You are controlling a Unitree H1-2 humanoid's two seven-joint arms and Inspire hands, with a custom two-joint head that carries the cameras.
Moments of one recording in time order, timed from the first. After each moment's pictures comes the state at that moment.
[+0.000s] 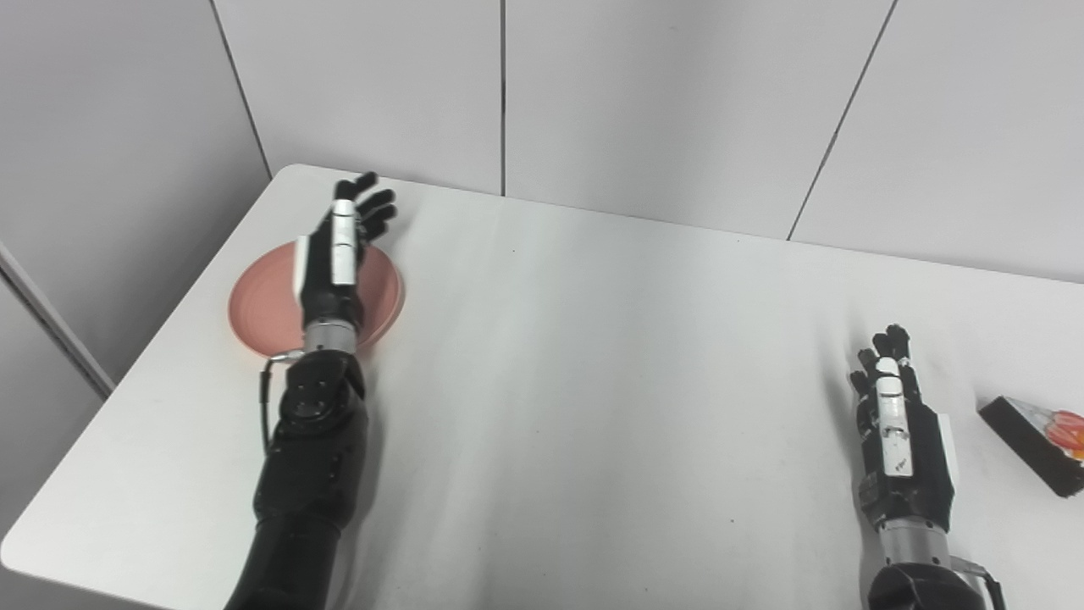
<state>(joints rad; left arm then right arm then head) -0.50 0.17 0.31 0.38 -0.11 -0.15 0.18 -0.26 -0.06 -0.10 0.16 0.17 -0.11 0.05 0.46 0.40</state>
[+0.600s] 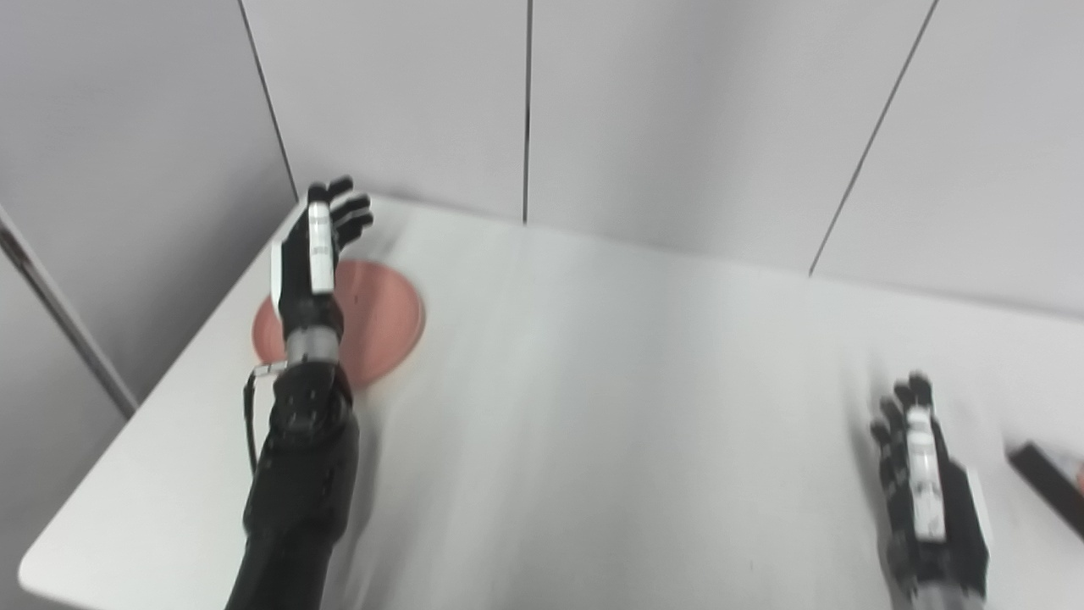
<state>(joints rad) -0.50 0.21 0.34 0.33 -0.10 -0.15 0.25 -0.21 -0.08 -0.09 0.08 0.18 -0.05 0.07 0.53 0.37</state>
